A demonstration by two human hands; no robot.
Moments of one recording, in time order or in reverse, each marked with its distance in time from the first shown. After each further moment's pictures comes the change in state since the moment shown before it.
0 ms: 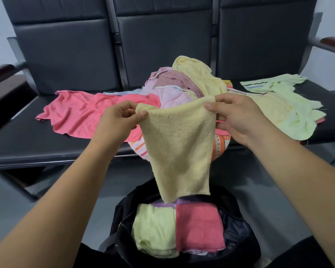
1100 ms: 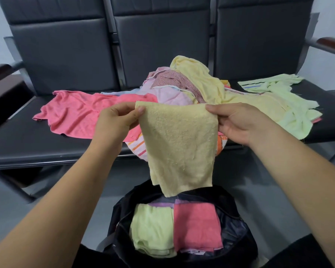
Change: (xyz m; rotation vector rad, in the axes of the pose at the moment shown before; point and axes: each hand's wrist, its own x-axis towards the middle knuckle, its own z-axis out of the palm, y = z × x) left_hand 0.001 -0.001 0.014 -0.254 0.062 -0.034; right_hand 0.012 0.007 -0.016 0.234 -0.057 0.194
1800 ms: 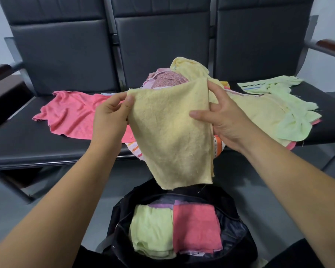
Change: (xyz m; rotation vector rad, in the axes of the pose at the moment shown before) left_hand -0.005 0.008 0.001 0.016 0.106 0.125; right_hand -0.023 0.005 0.027 -0.253 -0.184 -0.290
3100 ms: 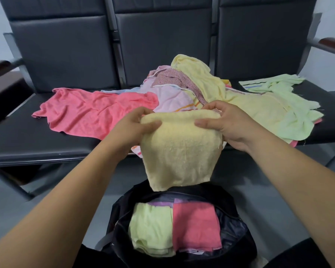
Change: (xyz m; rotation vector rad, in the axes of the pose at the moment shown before) left_hand 0.000 -0.019 0.012 0.208 -0.346 -0.252; right_hand 0.008 0.018 -0.018 -0.136 0.096 0.166
